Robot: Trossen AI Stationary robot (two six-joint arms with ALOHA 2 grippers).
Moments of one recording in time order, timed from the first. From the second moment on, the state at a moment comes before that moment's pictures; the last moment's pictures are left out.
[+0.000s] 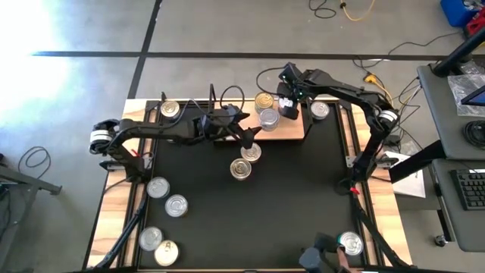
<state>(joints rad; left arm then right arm) 0.20 1.59 1.11 0.16 -0.27 -0.36 -0.74 1.77 1.48 -0.90 0.13 -0.47</state>
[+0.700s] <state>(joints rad) 0.19 1.56 1.11 0.13 -0.27 -0.38 -0.75 1.82 1.48 -0.90 0.05 -0.44</state>
